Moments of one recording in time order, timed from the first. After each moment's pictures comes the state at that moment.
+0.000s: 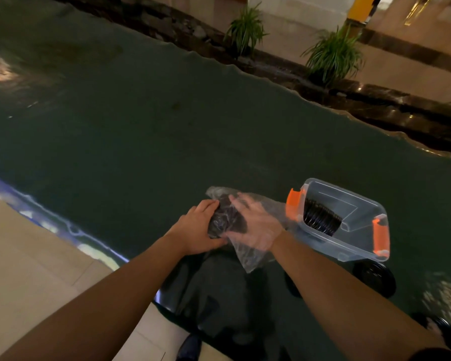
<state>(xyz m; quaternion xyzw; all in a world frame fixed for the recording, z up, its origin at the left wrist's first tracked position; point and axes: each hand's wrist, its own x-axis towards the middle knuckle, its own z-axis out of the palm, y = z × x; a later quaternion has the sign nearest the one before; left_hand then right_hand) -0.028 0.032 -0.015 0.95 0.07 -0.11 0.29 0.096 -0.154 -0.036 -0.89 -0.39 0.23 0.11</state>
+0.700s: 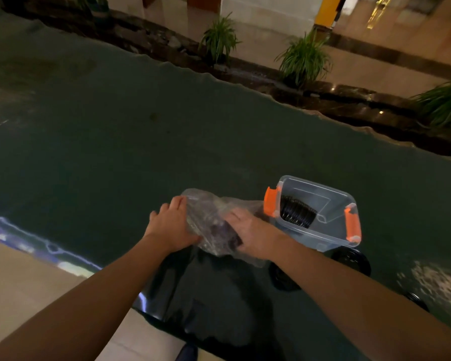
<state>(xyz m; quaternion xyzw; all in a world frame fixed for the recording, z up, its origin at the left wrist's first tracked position) -0.015 0.031 -0.001 0.97 0.15 -0.13 0.13 0.072 -0.197 0.019 -0.86 -0.48 0.17 0.06</state>
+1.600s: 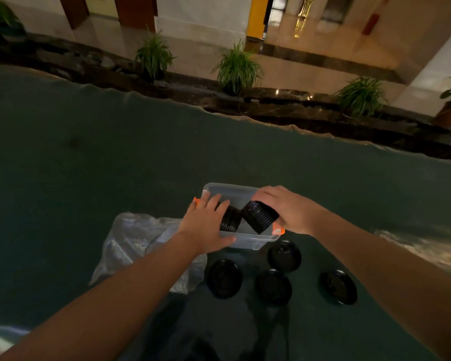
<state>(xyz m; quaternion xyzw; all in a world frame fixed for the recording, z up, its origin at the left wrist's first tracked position) 0.094 -0.177 0.036 0.99 -0.12 -0.06 0.07 0.161 -0.423 0.105 -0.91 -0.40 0.10 0.02</state>
